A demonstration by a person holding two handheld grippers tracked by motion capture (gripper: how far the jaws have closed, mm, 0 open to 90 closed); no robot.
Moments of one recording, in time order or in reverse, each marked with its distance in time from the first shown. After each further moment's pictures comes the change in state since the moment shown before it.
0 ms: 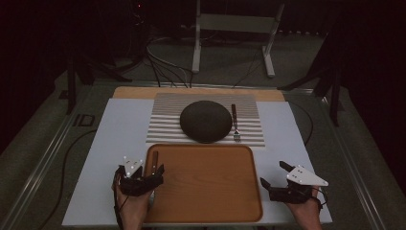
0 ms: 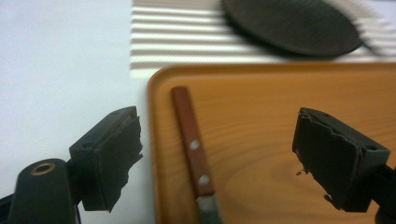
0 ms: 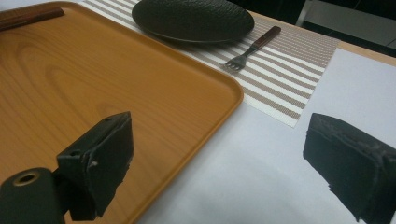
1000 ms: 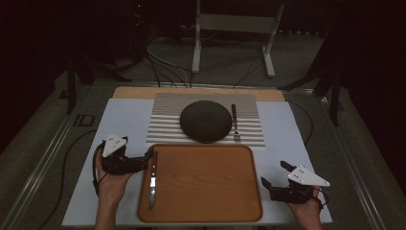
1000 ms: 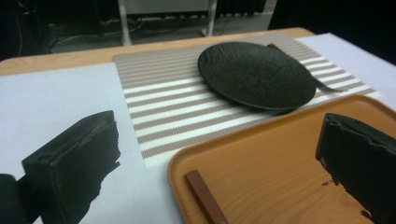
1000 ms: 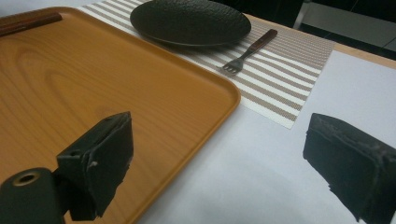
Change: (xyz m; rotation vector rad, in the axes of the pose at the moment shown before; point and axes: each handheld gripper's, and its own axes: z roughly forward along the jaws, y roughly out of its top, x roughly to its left) left arm 0.048 0.063 -0.016 -0.102 -0.181 0.168; right arm -0.001 0.000 -0.002 -0.012 -0.005 0.007
